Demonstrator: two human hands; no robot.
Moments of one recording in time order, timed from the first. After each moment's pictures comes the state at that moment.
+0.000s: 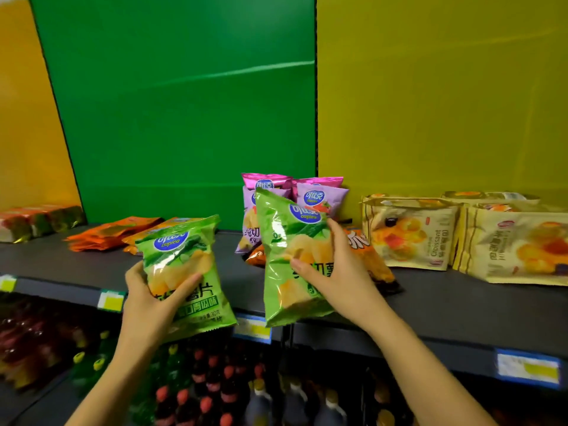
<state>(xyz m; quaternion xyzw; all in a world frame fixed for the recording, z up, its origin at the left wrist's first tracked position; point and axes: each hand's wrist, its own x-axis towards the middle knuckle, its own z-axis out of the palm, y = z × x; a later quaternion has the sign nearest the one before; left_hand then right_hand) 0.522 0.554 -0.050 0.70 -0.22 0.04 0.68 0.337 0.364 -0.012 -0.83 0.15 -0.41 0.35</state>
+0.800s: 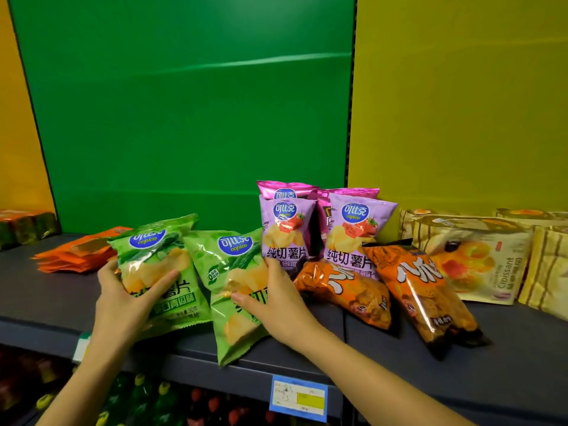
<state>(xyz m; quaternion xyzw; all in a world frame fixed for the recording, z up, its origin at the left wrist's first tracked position) 0.674 0.539 -0.046 0.71 -0.21 0.06 0.67 0.521 0.379 -0.042 -0.87 0.11 -0.32 0.36</state>
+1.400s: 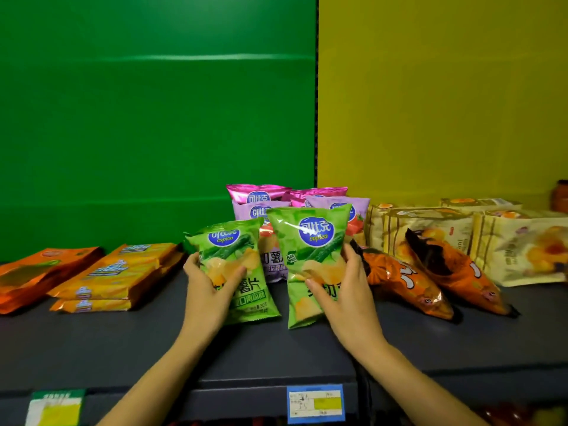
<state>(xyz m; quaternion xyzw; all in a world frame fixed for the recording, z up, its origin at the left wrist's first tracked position) 0.650 0.437 -0.042 0.65 -0.39 -0.06 0.65 0.464 0.353 -0.046 -0.77 0.31 -0.53 0.18</state>
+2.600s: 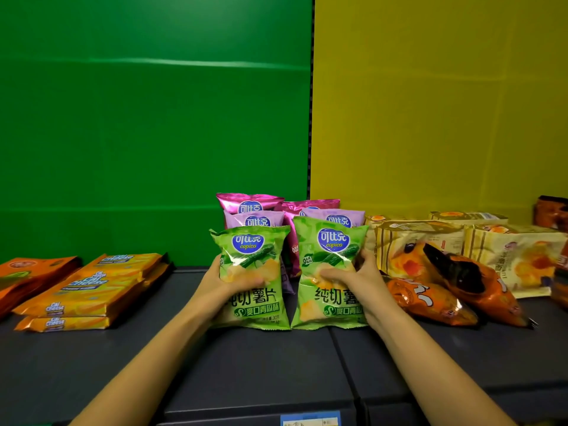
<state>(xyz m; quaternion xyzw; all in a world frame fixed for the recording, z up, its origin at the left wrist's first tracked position) 0.673 0.393 -0.028 0.53 -0.45 -0.34 0.63 0.456 0.290 -0.016 -0.59 0.36 -0.49 0.53</state>
